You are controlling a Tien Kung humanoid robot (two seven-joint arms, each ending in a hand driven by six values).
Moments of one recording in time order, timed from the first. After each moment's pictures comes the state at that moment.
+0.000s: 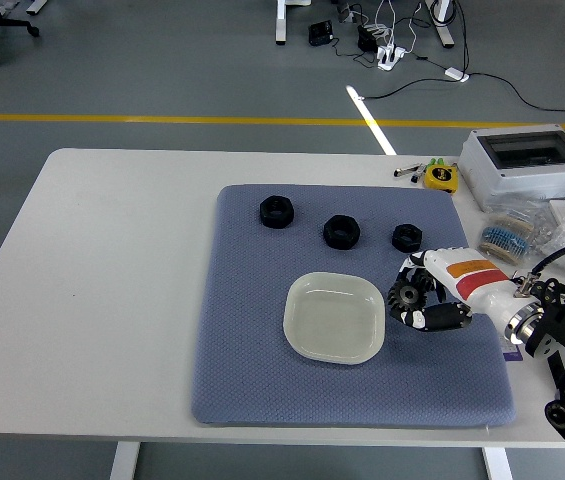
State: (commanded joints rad) left arm -0.16 0.14 -0.41 -0.24 0.89 0.14 0.15; right arm 0.29 -0.39 1.00 1.56 -2.09 0.06 -0.07
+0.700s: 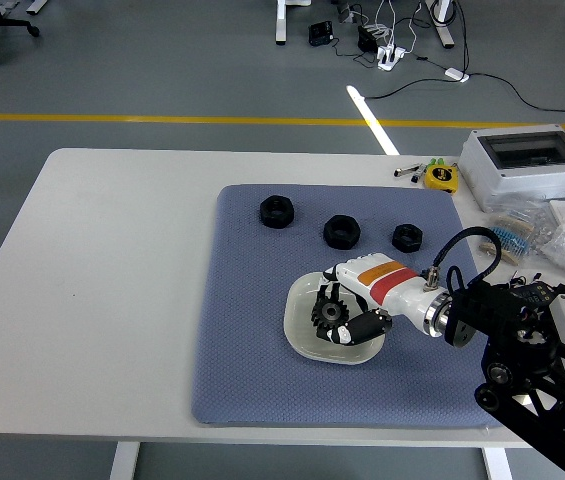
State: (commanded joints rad) left arm -0.15 0.15 -0.41 -0.24 0.88 0.14 0.15; right arm 0.56 -0.31 0.67 1.42 -2.00 0.09 -0.10
